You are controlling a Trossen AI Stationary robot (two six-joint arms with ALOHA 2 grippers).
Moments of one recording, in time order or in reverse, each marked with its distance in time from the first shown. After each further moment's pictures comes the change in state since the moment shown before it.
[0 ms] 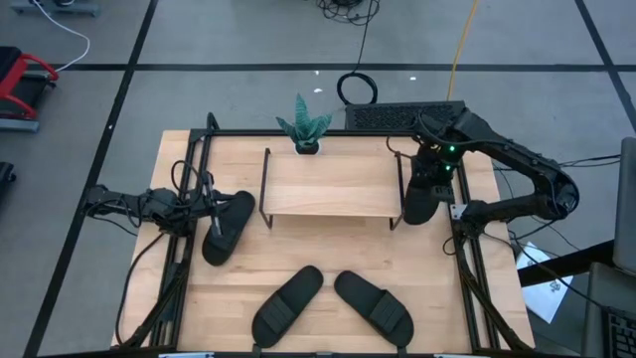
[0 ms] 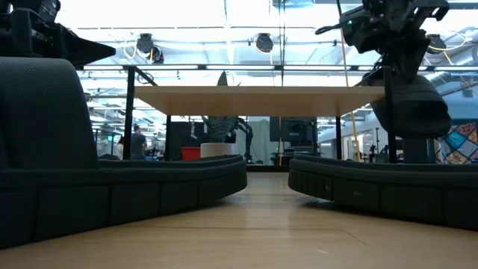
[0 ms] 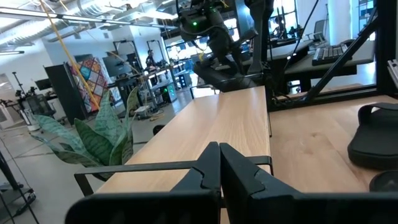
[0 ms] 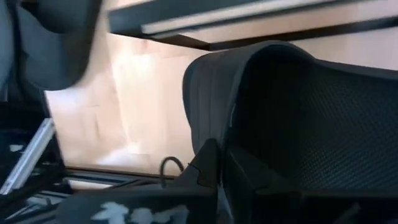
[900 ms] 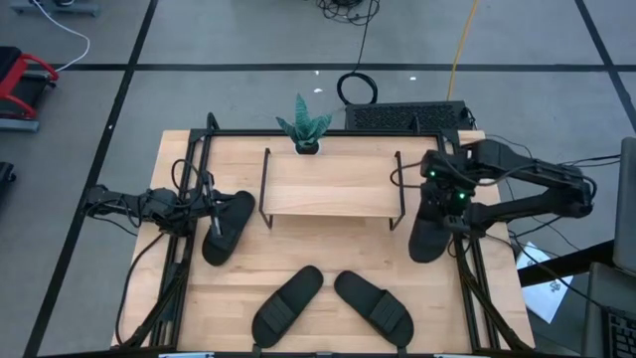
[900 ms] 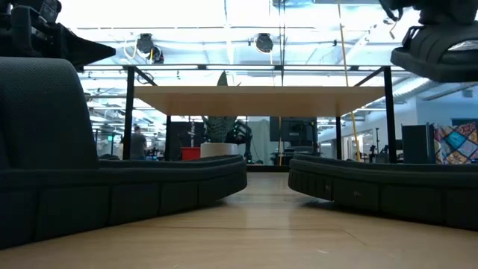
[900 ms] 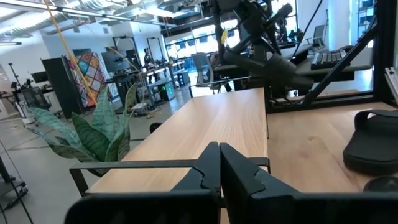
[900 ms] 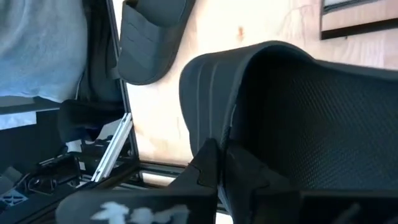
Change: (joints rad) left arm 0.000 0.000 0.000 -0.004 0.000 -0.044; right arm 0.441 -0.195 0.000 -0.001 -0.159 0.521
